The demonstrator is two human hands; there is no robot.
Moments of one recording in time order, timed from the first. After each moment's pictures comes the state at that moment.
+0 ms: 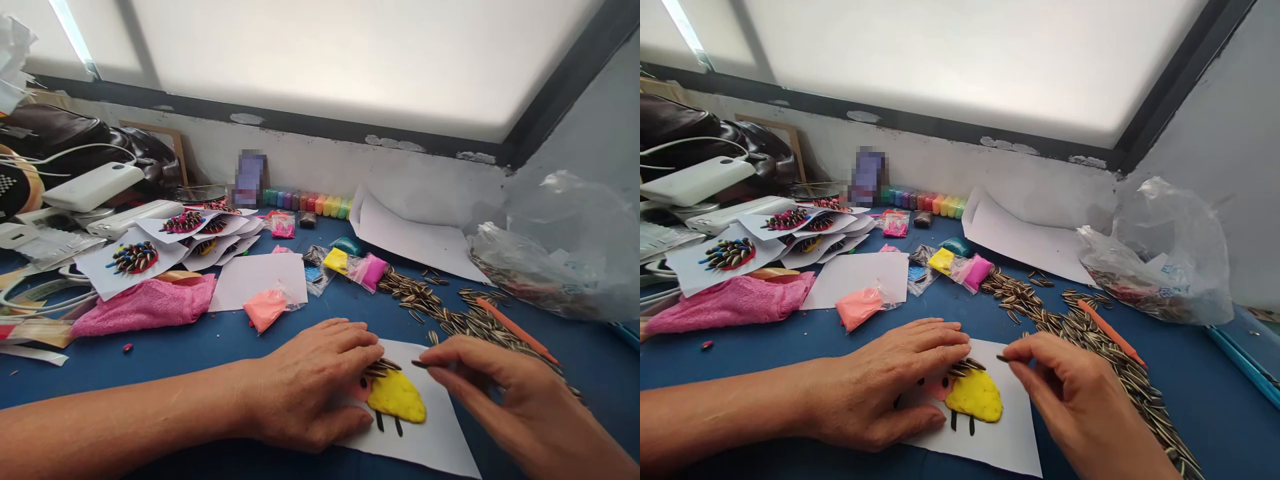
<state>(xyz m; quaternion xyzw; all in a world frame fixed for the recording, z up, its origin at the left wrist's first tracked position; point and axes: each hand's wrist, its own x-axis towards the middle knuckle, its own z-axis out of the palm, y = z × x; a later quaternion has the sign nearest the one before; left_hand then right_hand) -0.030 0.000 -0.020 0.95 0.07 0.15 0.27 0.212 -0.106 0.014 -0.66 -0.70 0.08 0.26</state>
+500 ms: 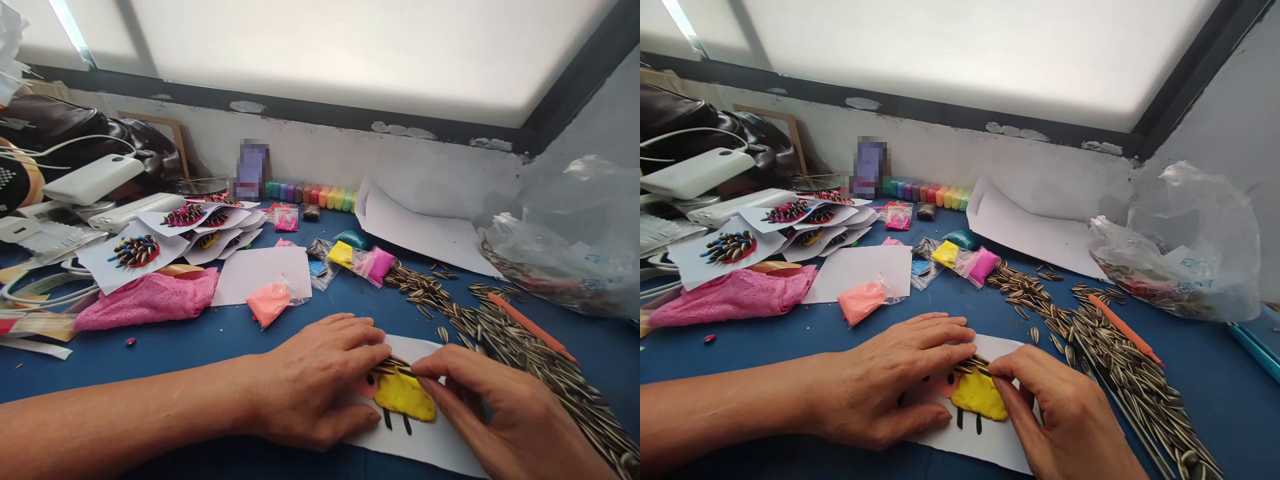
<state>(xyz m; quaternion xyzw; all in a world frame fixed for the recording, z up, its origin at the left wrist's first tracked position) -0.030 0.001 -0.023 0.95 0.06 0.15 0.28 0.192 -0.111 -0.002 -0.61 -0.74 0.10 0.25</state>
